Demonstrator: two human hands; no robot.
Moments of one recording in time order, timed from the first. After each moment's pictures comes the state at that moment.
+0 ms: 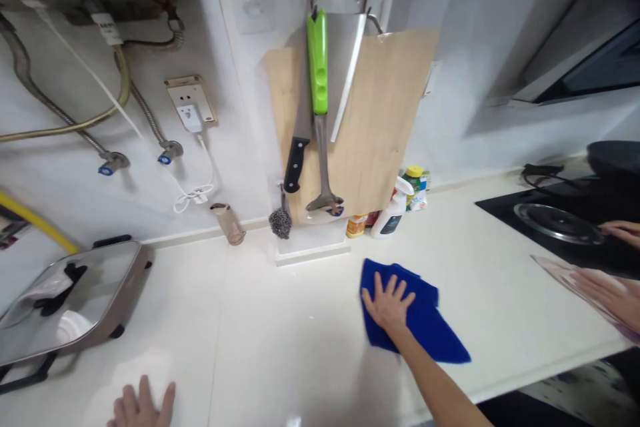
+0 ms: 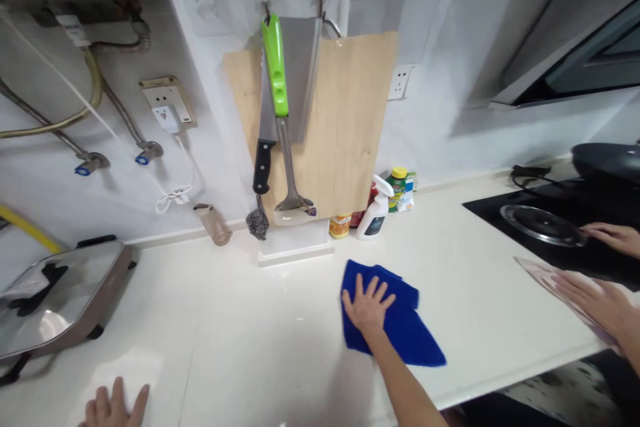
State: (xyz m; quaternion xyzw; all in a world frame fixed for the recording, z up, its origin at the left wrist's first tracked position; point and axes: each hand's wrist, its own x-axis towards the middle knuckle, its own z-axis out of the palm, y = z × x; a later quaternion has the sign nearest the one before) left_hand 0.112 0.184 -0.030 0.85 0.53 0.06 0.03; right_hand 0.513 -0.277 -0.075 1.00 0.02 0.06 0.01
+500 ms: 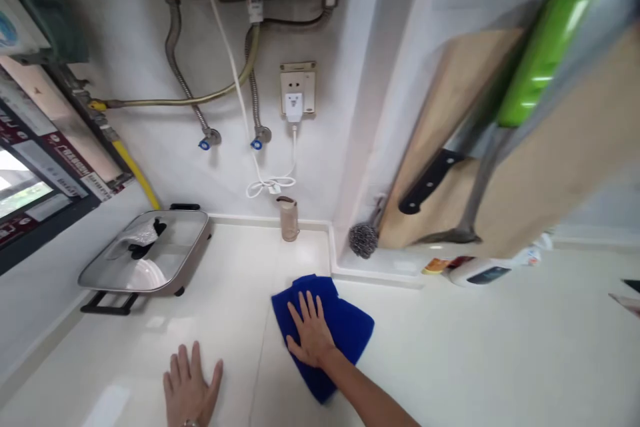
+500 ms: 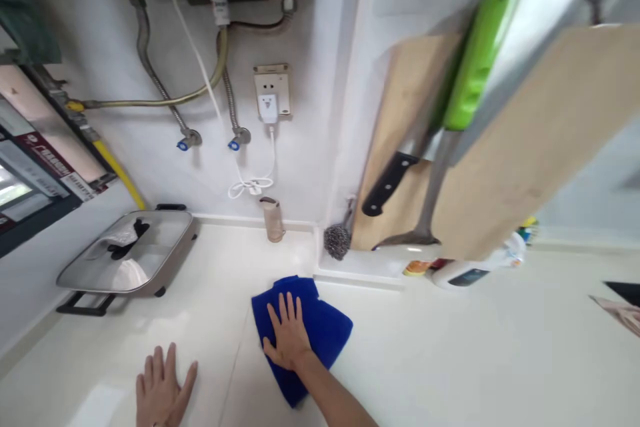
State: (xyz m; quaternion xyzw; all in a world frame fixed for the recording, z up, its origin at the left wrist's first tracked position) left_hand 0.104 0.173 -0.044 0.84 0.54 0.07 0.02; right_hand 0.381 0.001 -0.029 0.83 0.55 -0.08 -0.09
